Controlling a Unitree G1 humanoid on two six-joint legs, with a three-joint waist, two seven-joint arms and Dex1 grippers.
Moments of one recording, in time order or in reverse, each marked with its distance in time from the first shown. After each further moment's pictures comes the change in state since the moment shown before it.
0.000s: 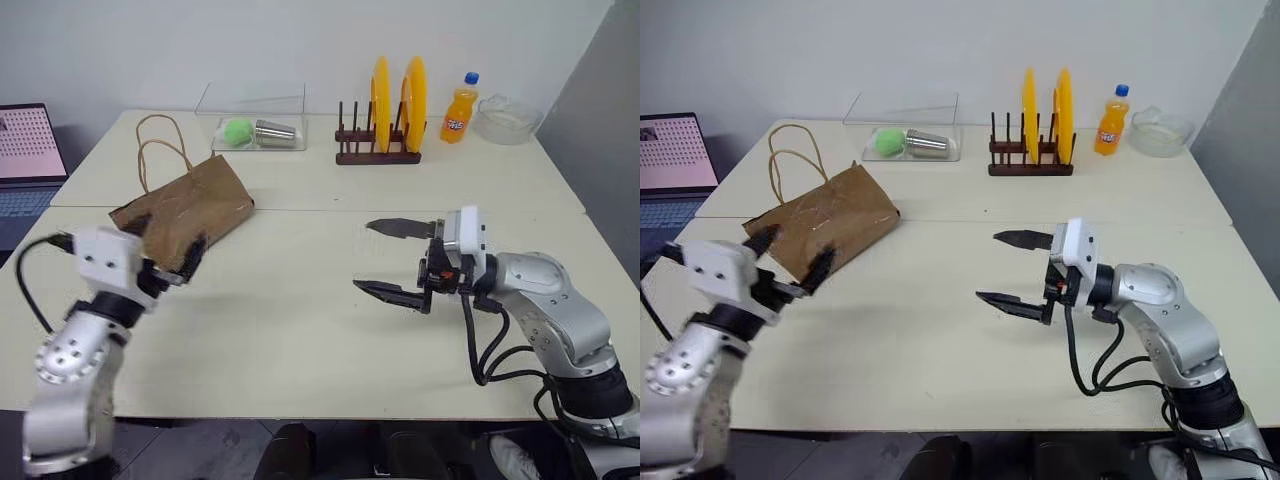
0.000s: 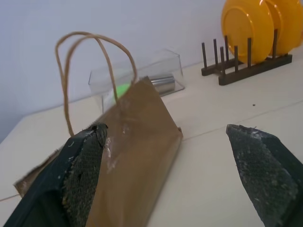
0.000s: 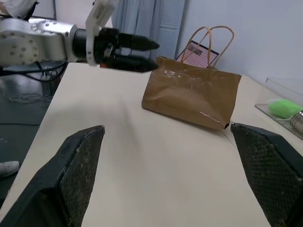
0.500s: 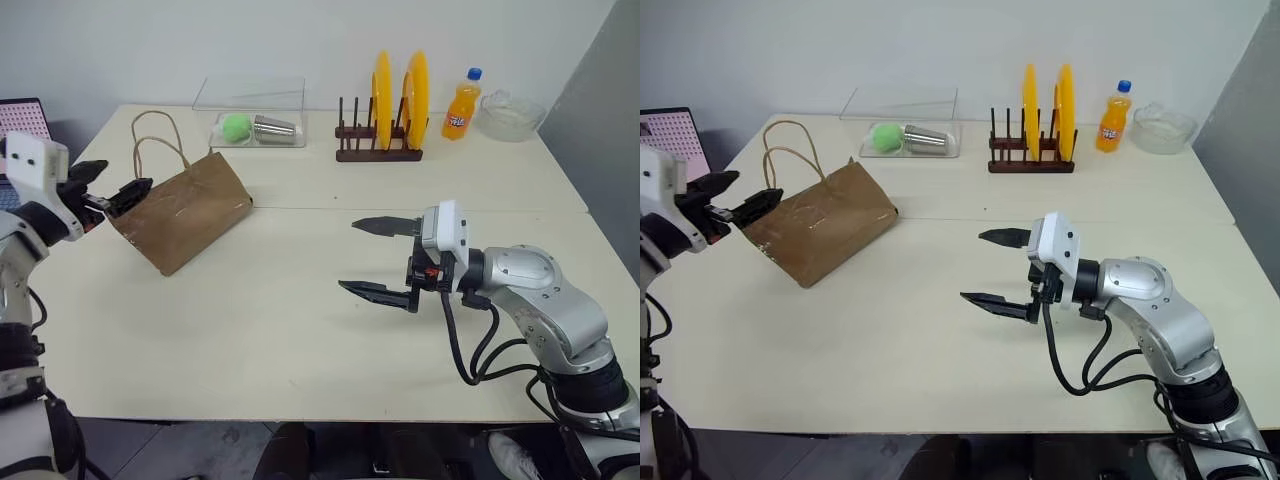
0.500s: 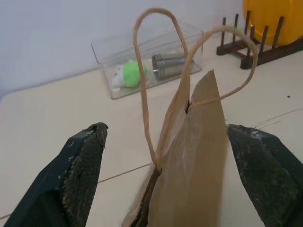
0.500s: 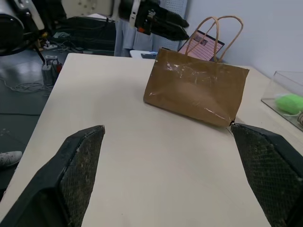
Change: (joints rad) left arm -0.579 0.280 -0.188 0.812 0.055 -0.008 -0.383; right arm -0.036 0.003 0.023 -0.079 -0.019 0.094 -0.065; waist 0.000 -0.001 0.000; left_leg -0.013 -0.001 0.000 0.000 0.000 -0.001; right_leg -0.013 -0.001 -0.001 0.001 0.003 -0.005
